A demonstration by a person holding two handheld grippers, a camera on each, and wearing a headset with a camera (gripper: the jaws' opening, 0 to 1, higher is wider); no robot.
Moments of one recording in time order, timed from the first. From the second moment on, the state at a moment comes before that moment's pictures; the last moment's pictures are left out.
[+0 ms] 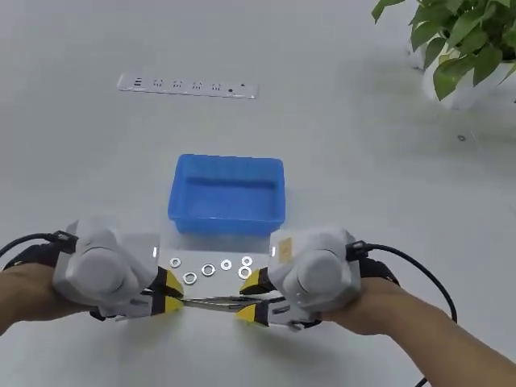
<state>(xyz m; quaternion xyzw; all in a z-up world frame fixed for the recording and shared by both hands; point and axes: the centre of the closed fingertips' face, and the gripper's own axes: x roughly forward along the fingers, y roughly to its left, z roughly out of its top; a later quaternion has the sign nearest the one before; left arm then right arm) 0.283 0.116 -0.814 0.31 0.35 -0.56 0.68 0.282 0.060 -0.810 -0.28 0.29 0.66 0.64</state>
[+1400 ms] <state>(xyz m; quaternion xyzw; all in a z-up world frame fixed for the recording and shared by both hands) 0.275 0.100 -0.772 0.31 0.33 -0.58 0.68 0.282 0.057 -0.811 -0.29 0.29 0.65 0.64</state>
